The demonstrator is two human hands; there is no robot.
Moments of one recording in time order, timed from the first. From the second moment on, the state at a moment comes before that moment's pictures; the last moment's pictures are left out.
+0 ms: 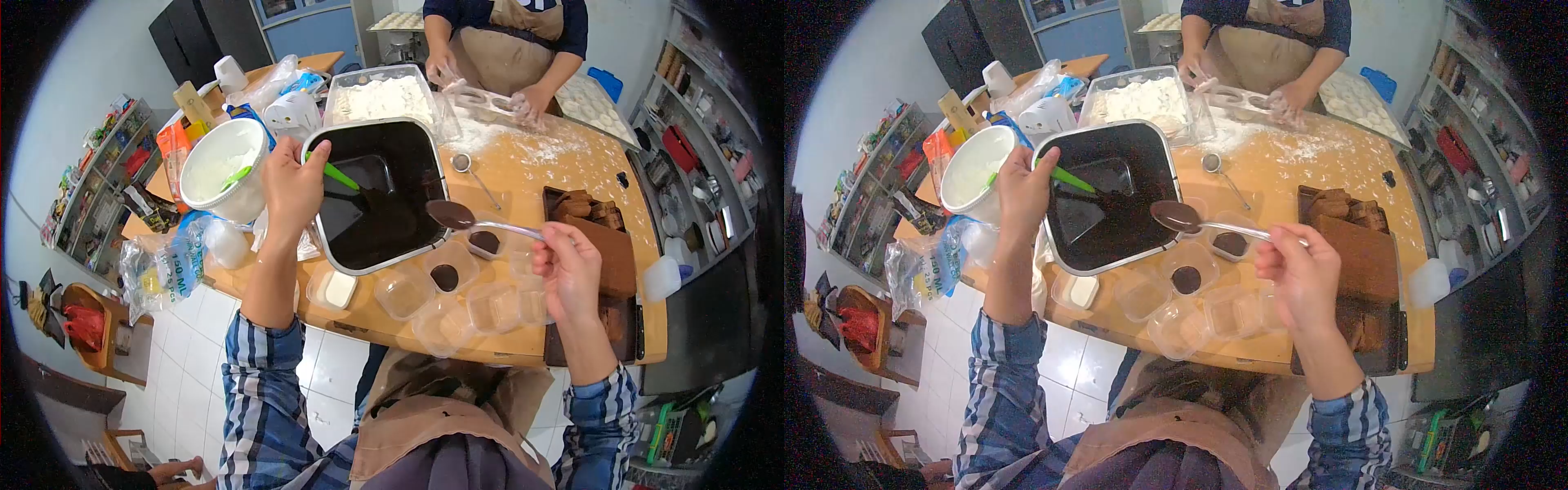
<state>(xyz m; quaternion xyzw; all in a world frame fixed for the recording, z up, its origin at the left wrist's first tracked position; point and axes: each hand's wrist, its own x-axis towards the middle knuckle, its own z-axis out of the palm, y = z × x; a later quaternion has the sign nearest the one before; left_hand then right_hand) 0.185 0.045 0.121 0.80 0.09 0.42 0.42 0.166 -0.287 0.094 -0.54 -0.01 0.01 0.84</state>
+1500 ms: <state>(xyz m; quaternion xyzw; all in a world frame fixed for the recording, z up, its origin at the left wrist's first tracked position) 0.167 0.048 0.135 0.80 0.10 0.43 0.41 0.177 -0.233 0.087 -0.54 -0.02 0.14 0.83</state>
